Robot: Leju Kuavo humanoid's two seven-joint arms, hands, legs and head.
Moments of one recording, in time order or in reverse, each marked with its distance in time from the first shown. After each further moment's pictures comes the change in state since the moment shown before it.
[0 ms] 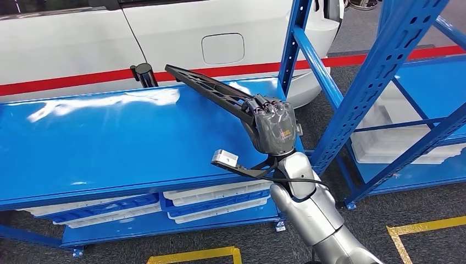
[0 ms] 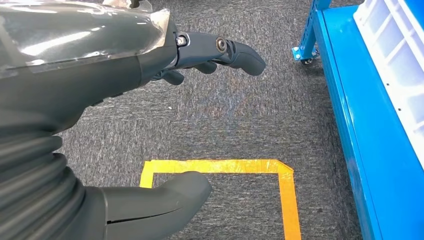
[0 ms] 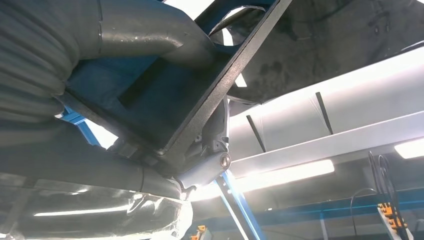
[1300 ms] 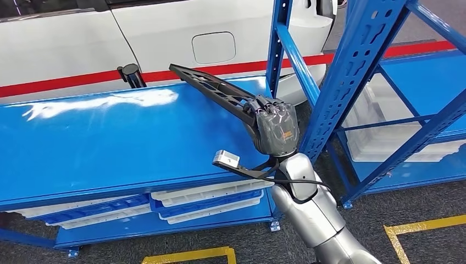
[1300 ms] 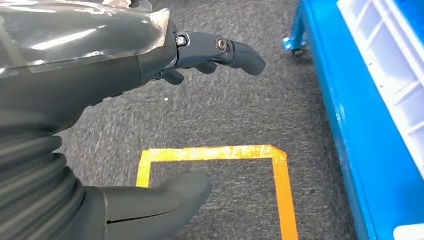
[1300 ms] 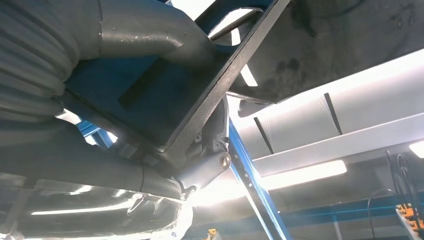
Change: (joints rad) left arm -0.005 0.000 -0.018 -0.003 -0.008 -0.013 0.000; right arm 0.021 -0.005 -0.010 -0.023 0.004 0.012 0.001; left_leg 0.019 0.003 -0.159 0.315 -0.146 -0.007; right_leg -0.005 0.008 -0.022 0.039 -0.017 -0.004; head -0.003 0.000
